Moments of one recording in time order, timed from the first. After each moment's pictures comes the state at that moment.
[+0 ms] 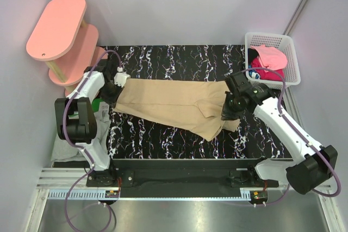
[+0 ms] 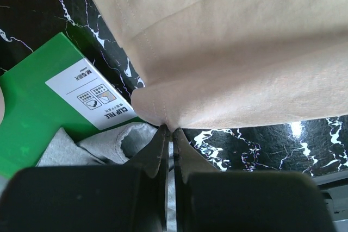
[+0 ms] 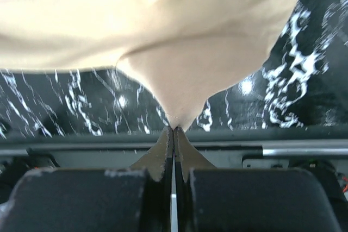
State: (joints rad) left arm 0.03 1.75 1.33 -0.98 0.10 0.50; right arm 0.49 1.24 1.19 -1.11 0.03 0.73
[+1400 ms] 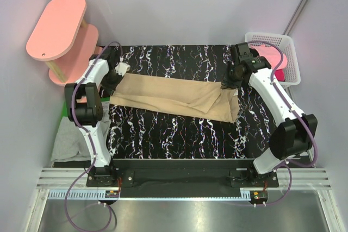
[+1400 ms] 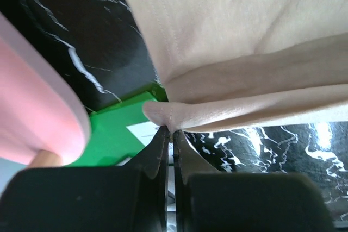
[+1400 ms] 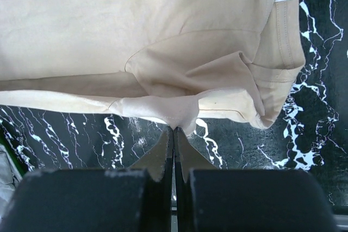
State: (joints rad) left arm 0.03 2.03 1.65 -1.00 -0.05 0.50; right arm 0.28 1.59 1.53 -0.96 0.01 0.60
